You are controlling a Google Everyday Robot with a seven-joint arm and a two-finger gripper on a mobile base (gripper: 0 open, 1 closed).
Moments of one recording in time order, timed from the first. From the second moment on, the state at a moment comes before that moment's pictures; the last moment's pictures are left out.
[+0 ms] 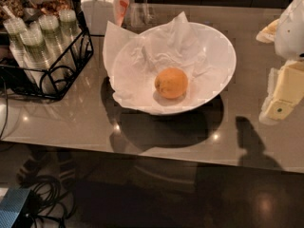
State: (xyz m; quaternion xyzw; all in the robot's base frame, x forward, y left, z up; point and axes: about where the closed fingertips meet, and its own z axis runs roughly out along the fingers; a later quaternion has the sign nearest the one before) arm 0.438 -0.217 0.976 -0.60 0.78 -0.03 0.16
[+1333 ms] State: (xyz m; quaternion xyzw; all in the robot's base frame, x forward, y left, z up) arm 0.474 -0.148 0.969 -0.63 0.74 0.05 0.21
